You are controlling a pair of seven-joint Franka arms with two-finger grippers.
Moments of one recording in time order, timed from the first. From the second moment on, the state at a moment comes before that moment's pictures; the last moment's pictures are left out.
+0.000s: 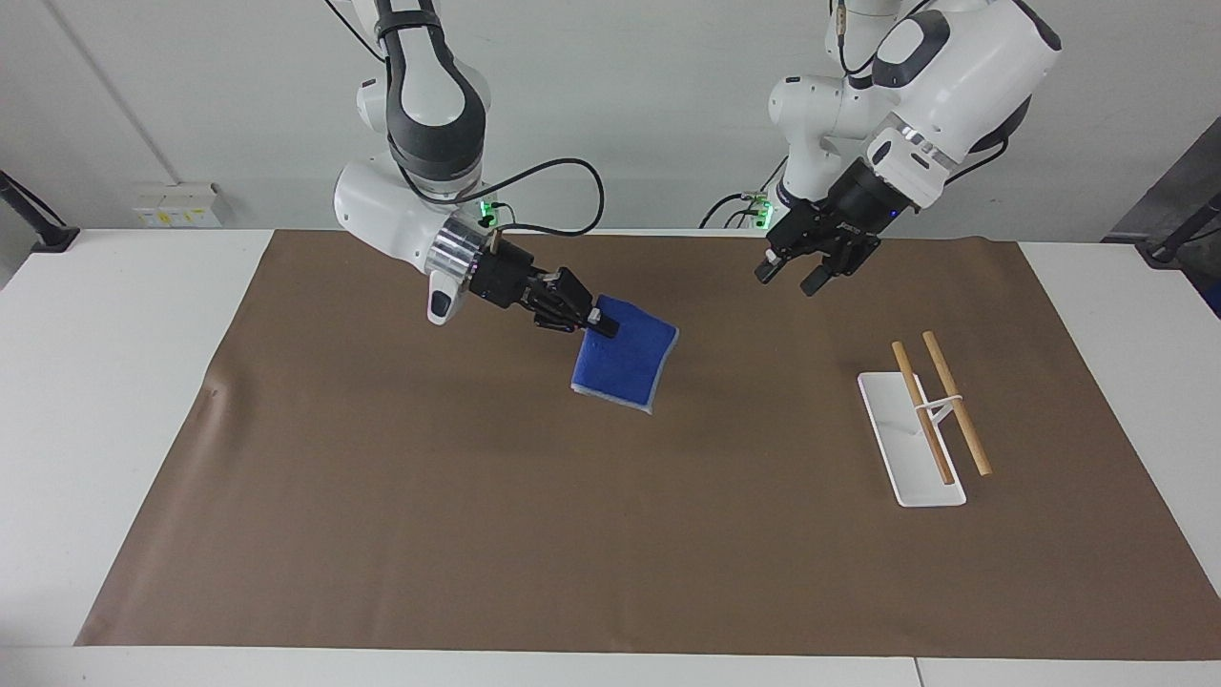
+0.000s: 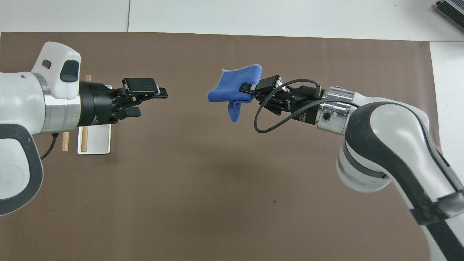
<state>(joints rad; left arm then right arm) -0.26 -0.09 -0.06 -1.85 -0.60 2.12 -0.43 0.24 0.09 0.09 -1.93 1.54 2.34 -0.17</state>
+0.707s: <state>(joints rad) -0.42 -0.02 -0.06 -1.88 -0.68 2.39 -0.79 0.29 0.09 0.09 -1.93 1.61 2.38 -0.20</state>
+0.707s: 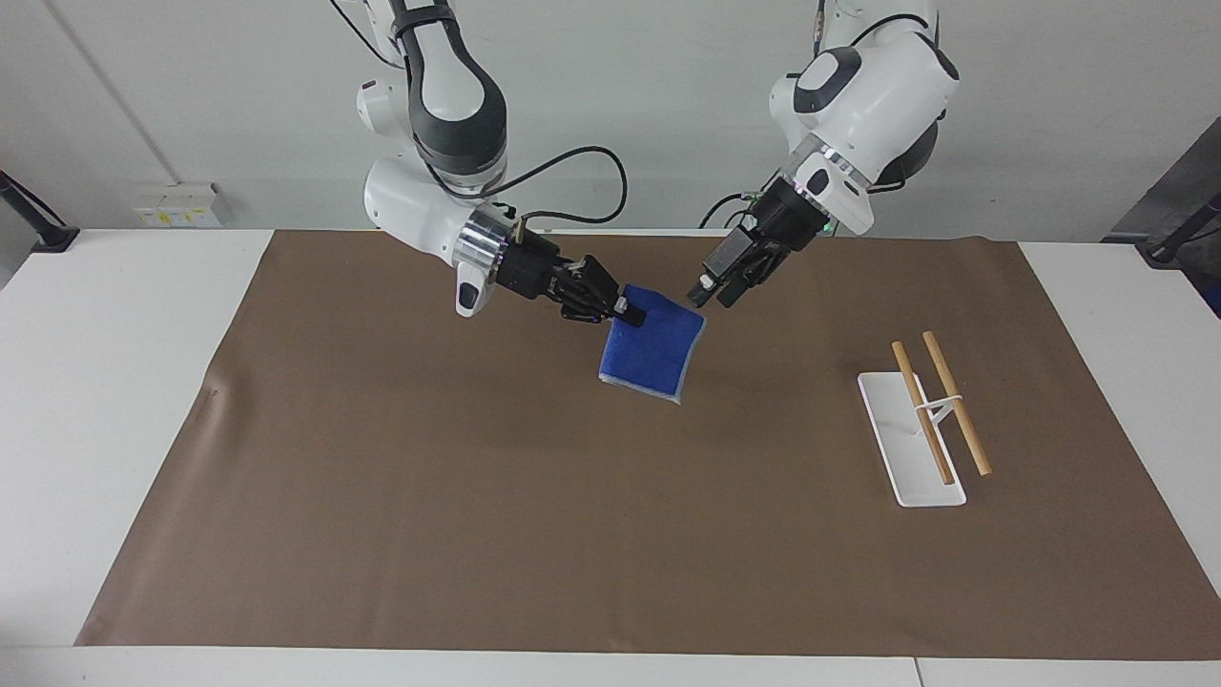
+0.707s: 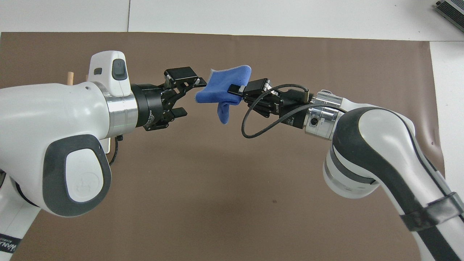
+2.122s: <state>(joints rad) -0.49 0.05 -0.06 -1.88 -0.76 2.58 -0.88 0.29 0.08 0.09 -1.93 1.61 2.42 -0.21</state>
